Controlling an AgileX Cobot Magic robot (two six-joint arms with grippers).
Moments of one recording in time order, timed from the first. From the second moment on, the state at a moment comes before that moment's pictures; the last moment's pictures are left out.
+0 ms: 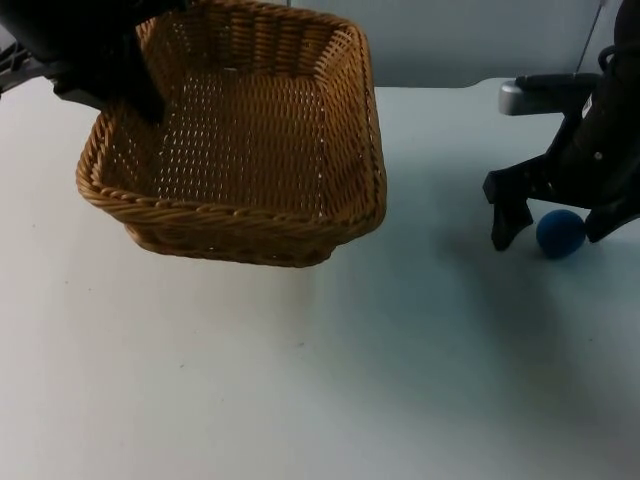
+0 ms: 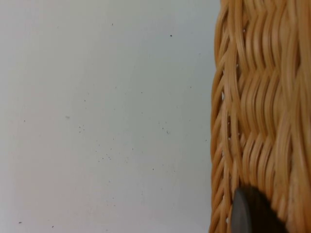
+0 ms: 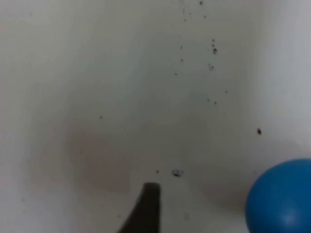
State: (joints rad) right arm 0.22 2.16 -1.37 -0.04 0.65 0.08; left arm -0.14 1.93 -1.43 -0.55 0.86 0.10
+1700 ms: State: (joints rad) right arm 0.35 1.77 -1.37 -0.15 0.68 0.20; left arm -0.14 1.93 -1.43 -0.59 0.86 0.13
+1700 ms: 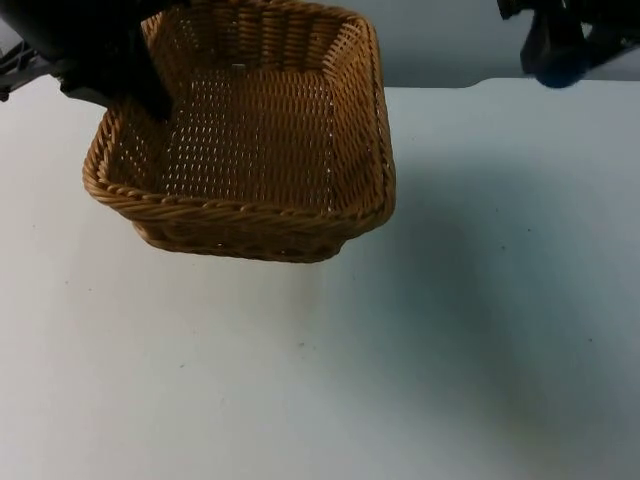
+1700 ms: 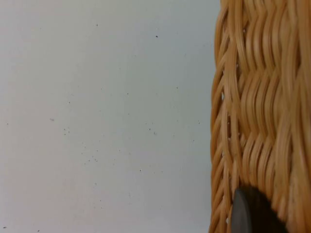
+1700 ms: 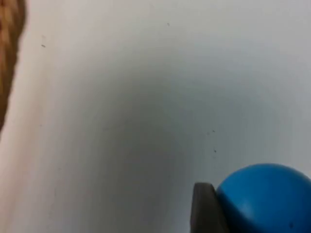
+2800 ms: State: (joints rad) right arm 0.61 1.87 -1.47 -0.10 0.39 0.12; left arm -0.14 1.93 -1.43 -0.62 0.85 0.15
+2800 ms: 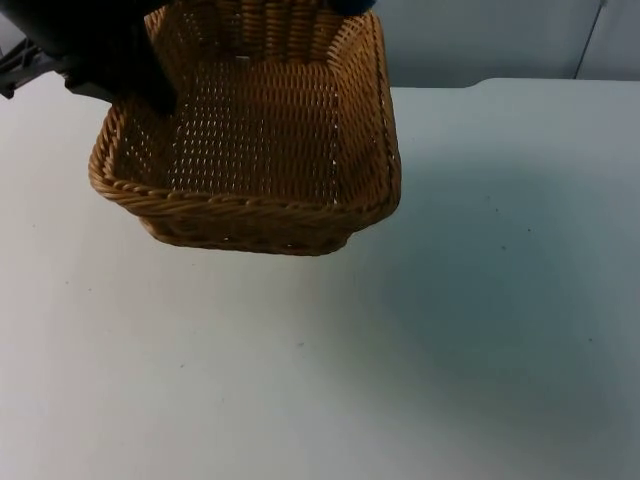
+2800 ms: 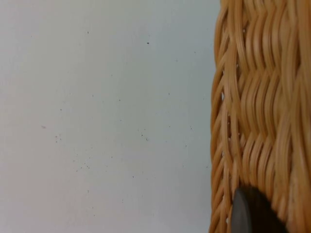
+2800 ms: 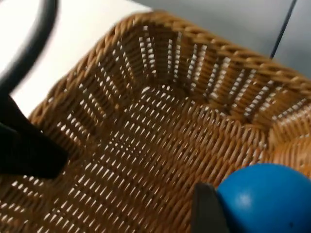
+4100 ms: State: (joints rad) right arm 0.66 1.99 -1.47 0.15 0.36 -0.20; left arm -0.14 1.93 -1.43 -0.62 0.86 0.15
